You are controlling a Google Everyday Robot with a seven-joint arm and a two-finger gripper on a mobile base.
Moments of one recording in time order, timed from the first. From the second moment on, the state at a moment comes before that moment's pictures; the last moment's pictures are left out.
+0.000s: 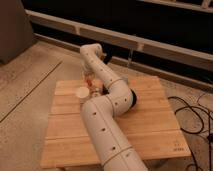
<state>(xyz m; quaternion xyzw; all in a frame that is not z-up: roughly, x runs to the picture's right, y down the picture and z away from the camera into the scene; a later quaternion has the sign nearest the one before) -0.108 -0.085 1.018 -0.28 0.08 0.55 0.78</state>
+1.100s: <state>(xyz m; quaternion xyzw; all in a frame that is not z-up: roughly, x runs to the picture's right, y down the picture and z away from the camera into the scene) -0.104 -0.099 1.007 -0.28 0.07 0.55 0.78</state>
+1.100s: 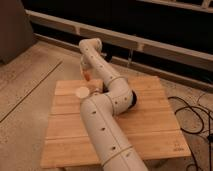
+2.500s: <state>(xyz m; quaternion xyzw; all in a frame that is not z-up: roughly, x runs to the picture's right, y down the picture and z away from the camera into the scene) -0.155 -0.079 0.956 -0.35 0.09 0.50 0.78</state>
